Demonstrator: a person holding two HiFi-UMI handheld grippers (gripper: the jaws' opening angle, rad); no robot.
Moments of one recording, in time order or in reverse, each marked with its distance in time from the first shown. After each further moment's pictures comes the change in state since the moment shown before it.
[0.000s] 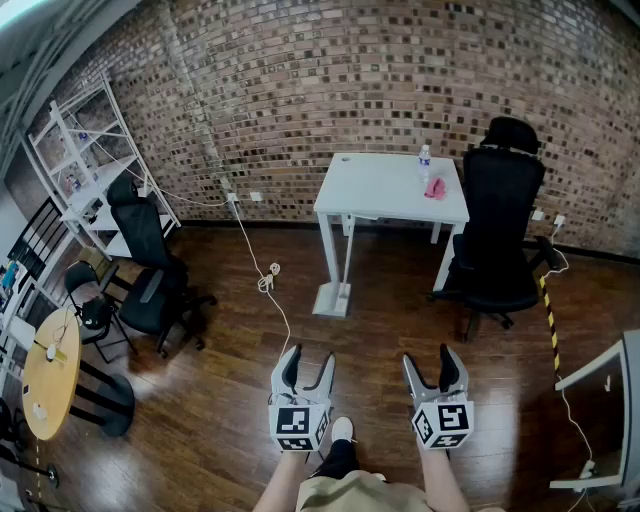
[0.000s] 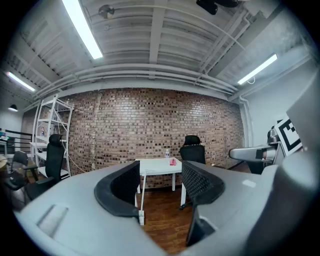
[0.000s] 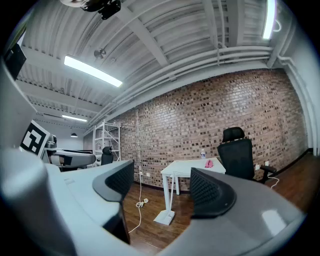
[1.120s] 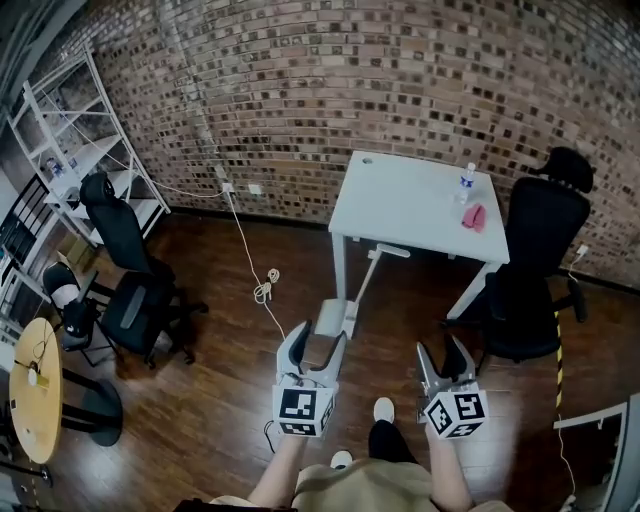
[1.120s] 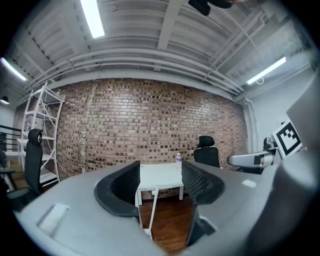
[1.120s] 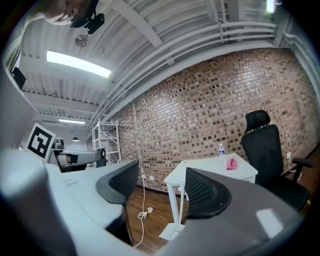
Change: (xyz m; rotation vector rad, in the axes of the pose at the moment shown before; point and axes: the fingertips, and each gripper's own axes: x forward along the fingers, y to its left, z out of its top) left arm 0.280 0.183 0.029 0.002 -0.015 -0.035; right arm 0.336 -0.010 0.000 0.085 0.031 0.087
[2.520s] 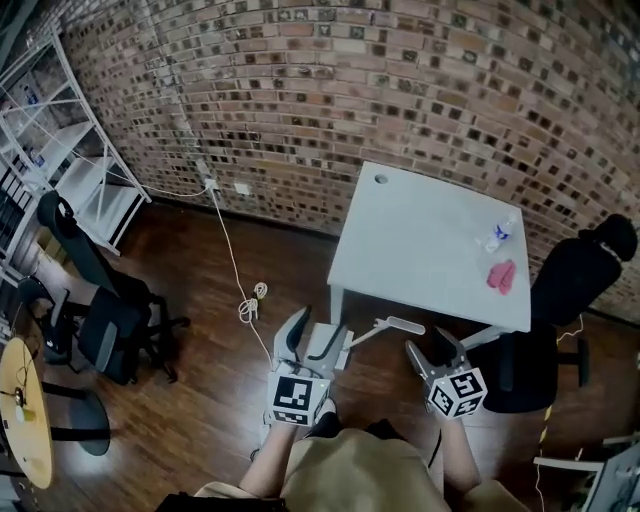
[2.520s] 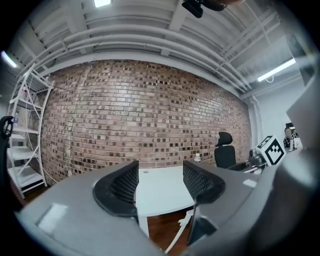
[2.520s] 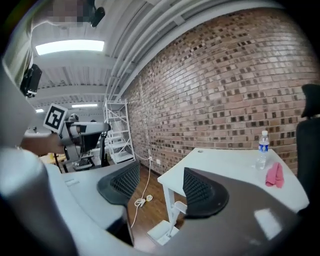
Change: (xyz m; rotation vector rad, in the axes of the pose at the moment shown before) left arm 0.299 0.160 -0.009 -0.007 0.028 -0.042; right arm 0.342 -0.094 -0.053 -0.084 0.270 0.235
